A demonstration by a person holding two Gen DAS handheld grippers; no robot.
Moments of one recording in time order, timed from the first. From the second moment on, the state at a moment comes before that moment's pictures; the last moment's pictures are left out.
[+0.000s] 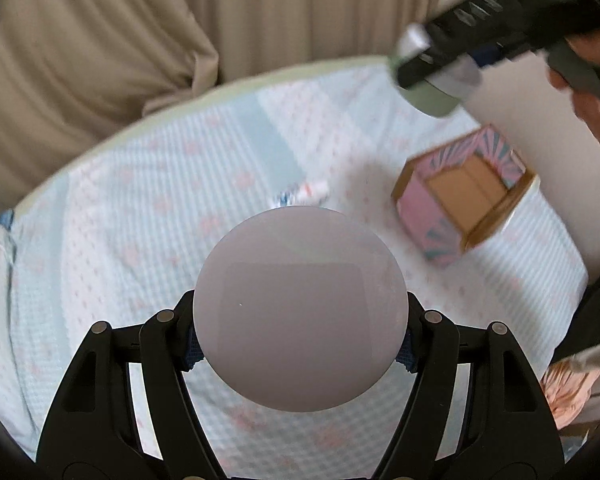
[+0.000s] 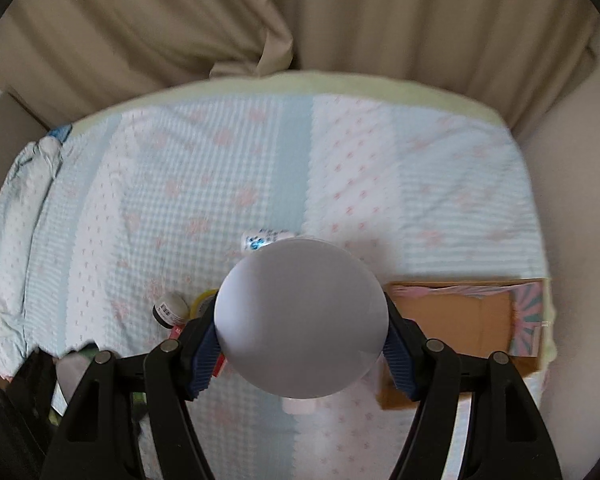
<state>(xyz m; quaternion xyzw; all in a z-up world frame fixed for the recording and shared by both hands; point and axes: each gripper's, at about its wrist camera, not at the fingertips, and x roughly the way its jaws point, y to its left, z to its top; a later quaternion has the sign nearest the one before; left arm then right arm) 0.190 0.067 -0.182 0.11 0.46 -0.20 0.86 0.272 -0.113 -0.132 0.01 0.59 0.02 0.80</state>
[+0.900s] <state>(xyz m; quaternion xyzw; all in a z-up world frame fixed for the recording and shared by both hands) 0.201 -0.240 -0.159 0.08 0.47 -0.18 0.86 0.172 -0.417 -0.123 0.01 0.60 0.02 0.80</state>
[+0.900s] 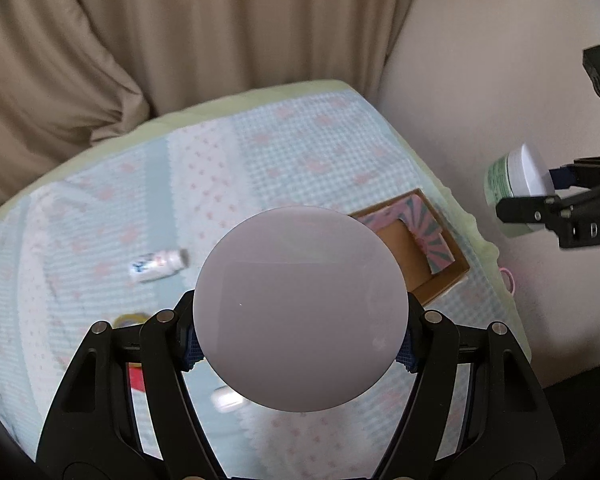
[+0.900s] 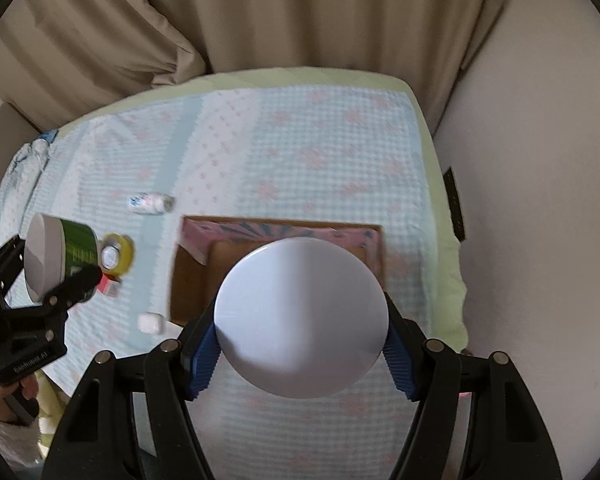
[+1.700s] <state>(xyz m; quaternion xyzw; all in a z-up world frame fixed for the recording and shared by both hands) 0.300 -0.340 -0.360 0.12 0.62 -0.16 0.76 0.199 -0.450 -0.319 -0.02 0.67 0.10 0.74</state>
